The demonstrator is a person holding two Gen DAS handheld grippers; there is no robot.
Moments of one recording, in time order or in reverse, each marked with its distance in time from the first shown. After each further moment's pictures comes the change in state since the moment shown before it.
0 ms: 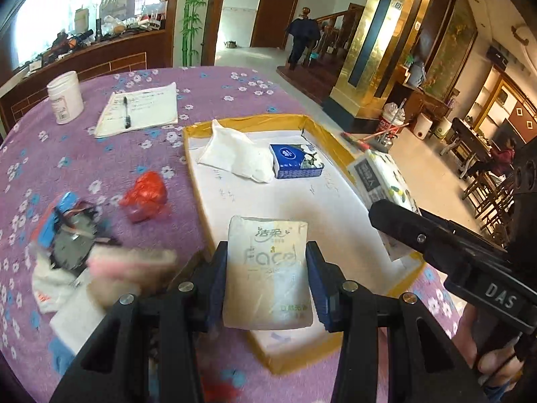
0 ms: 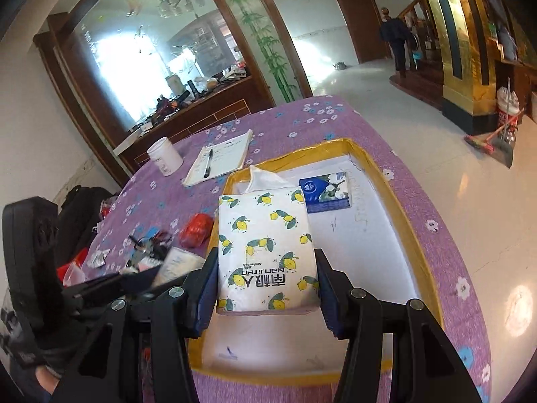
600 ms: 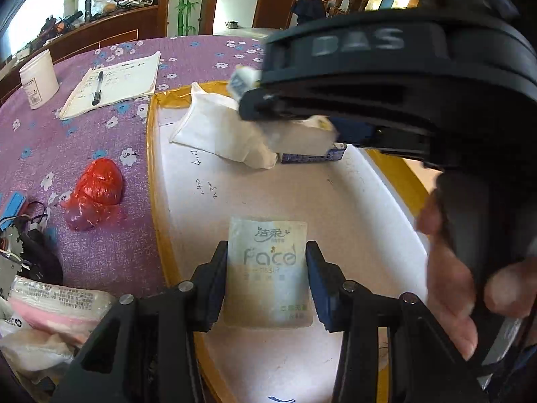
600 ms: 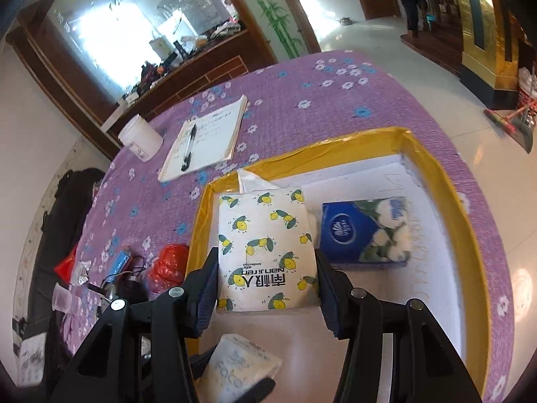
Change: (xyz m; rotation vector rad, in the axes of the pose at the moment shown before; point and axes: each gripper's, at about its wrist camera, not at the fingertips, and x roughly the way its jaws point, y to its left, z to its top) left arm 0.077 -0.001 0.003 0.005 0.067 0.012; right arm 0.149 -0.002 0.068 0.010 0.220 0.025
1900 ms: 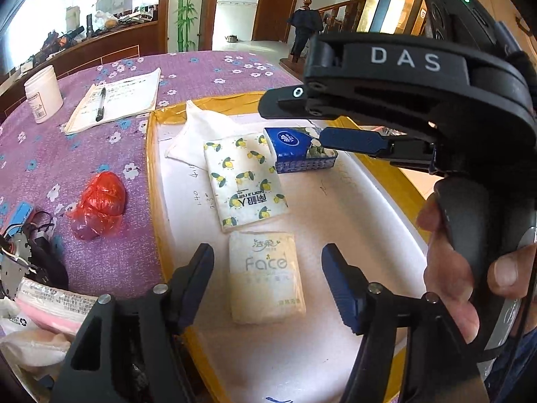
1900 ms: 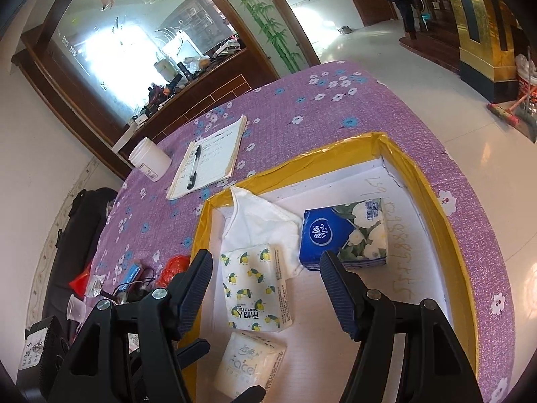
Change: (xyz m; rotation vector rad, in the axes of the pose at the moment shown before) left arm -0.013 -0.012 -0.004 0.019 -0.057 0.022; right arm -0.029 -0.028 -0.005 0.057 -0.087 0.069
